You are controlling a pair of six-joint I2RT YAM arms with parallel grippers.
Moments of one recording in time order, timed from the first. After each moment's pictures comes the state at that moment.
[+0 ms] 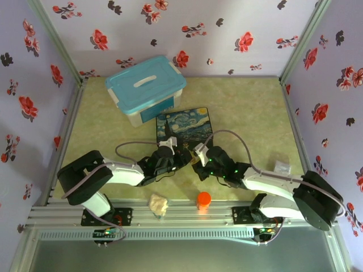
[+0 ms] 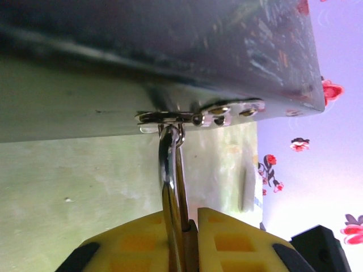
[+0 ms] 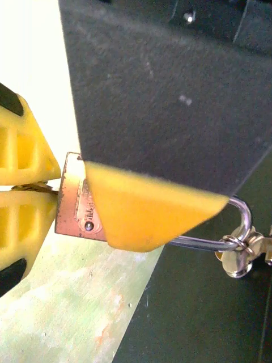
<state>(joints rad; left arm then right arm) -1.01 1.58 0.52 0.67 0.01 -1.27 0.87 1.16 0.41 0.08 -0.13 0.20</state>
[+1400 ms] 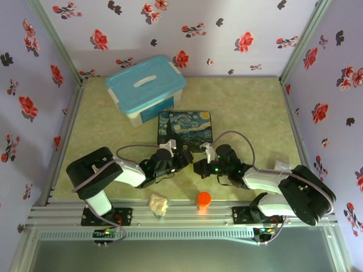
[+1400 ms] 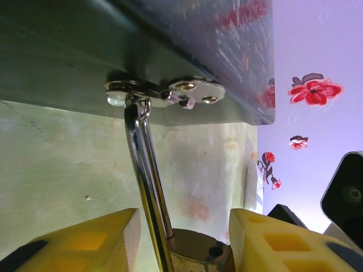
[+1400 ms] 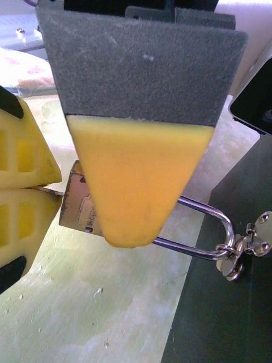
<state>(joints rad) -1.00 1.68 0.47 0.83 0.04 -1.30 0.72 1.28 0.29 0.42 -0.48 0.51</state>
